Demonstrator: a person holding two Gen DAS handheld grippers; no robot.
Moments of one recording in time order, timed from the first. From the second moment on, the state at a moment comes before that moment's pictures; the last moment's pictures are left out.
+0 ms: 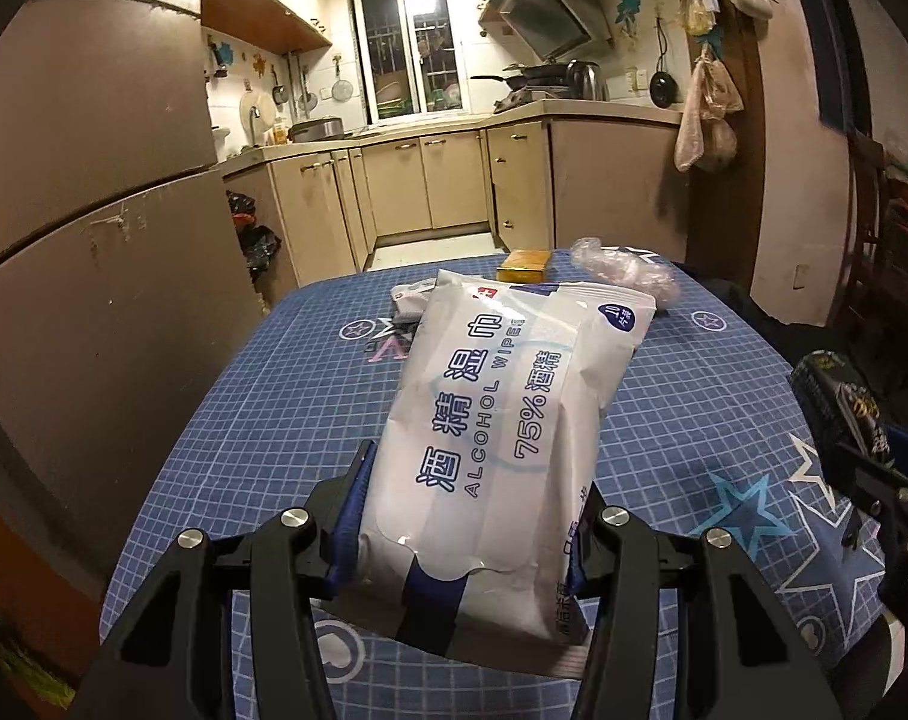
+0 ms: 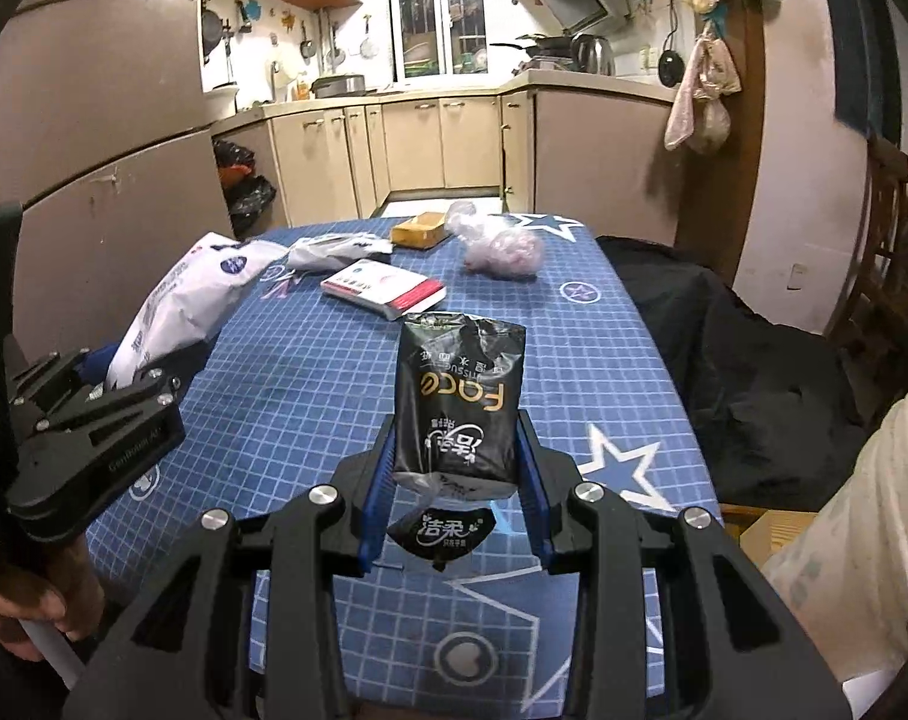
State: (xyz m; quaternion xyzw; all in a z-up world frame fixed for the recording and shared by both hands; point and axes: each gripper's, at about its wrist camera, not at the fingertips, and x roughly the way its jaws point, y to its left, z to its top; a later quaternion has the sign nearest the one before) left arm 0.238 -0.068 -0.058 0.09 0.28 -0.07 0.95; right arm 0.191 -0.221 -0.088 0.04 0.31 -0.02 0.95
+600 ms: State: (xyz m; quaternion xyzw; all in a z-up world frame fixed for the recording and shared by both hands) left arm 0.233 -0.144 -0.041 0.12 0.25 -0.13 0.95; right arm 0.159 -0.294 -0.069 0.07 0.27 -0.10 0.95
